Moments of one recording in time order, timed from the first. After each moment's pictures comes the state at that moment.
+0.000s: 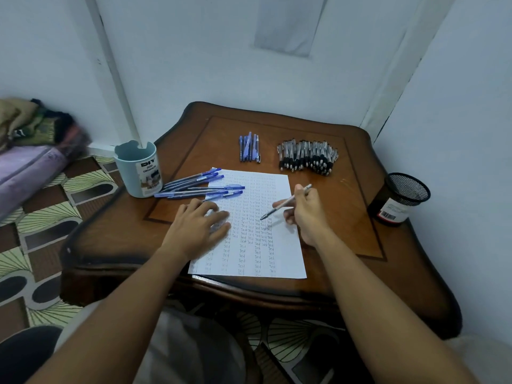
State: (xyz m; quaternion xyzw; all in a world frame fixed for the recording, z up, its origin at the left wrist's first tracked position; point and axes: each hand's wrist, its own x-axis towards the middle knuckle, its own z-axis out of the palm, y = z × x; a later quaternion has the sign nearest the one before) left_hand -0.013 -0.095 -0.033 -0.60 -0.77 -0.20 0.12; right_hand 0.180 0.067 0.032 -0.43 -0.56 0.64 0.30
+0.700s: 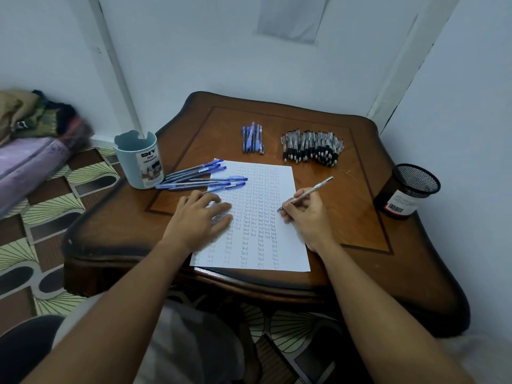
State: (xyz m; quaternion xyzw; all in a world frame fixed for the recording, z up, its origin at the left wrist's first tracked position) left_hand -0.014 -0.094 -0.034 -0.60 -0.77 -0.20 0.10; right_hand 0.197 0.063 -0.007 -0.36 -0.62 0.61 0.34
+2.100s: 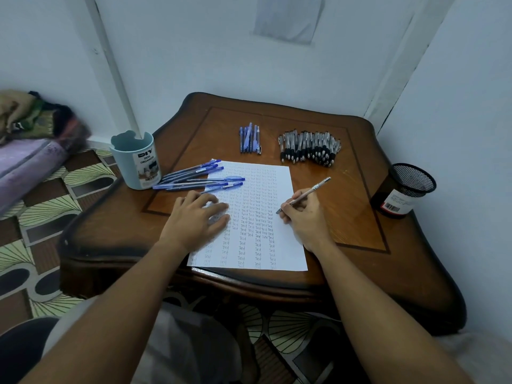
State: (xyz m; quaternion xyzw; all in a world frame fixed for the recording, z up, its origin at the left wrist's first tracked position) left_hand -0.013 -0.095 -0.035 -0.59 -0.78 -0.19 0.11; right_hand 0.197 0.065 -0.011 -0.37 -0.62 0.60 0.35
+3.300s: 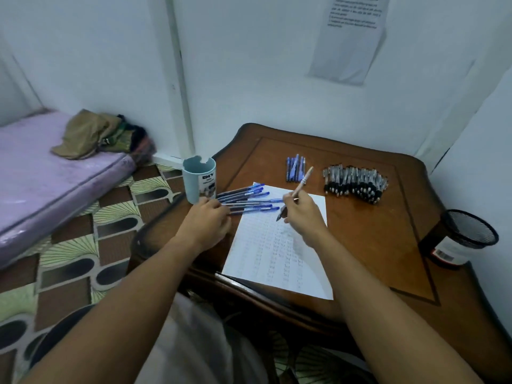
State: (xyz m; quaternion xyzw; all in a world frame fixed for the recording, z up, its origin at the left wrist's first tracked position) left_hand -0.042 -0.138 0.034 -0.52 -0.83 -0.15 0.09; right_hand 0.107 0.029 0.060 -0.38 -0.75 0.49 0.22
